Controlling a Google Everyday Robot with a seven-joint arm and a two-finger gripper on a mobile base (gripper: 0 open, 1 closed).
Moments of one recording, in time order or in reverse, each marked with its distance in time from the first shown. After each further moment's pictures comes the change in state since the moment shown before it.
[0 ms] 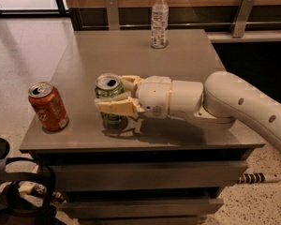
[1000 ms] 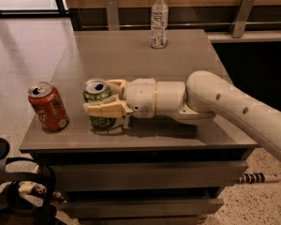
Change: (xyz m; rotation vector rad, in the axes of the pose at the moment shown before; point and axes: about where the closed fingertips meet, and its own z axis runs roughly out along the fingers) arm 0.021 0.001 0.035 -0.105 -0.003 0.034
